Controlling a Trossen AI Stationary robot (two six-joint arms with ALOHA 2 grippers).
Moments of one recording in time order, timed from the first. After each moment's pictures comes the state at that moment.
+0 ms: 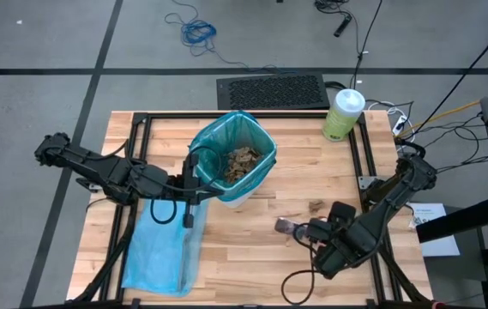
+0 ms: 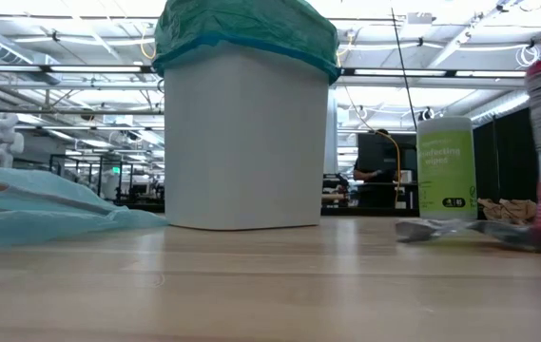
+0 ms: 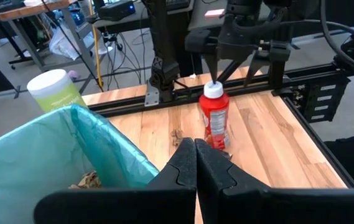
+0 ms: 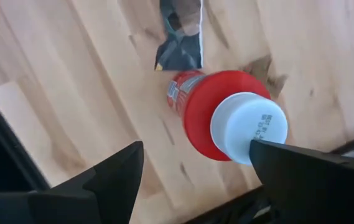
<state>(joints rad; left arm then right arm) -0.36 1.15 1.15 -0.30 -0.34 0.08 0.73 1.68 1.63 -1.57 0.17 1.13</state>
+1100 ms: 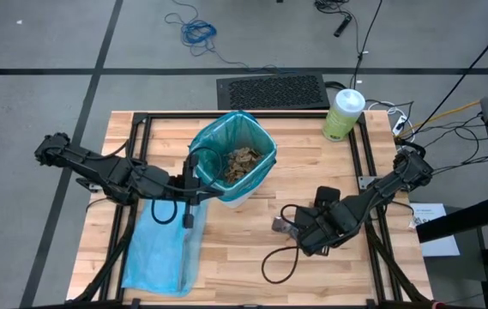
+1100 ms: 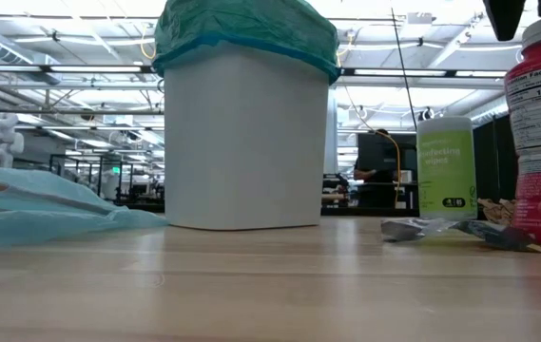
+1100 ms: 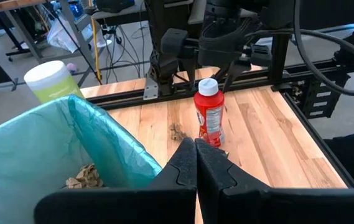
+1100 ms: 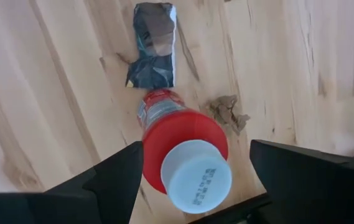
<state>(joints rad) -0.37 1.15 1.15 -0.33 -0.34 0.06 0.57 1.68 1.63 -1.57 0.20 0.83</state>
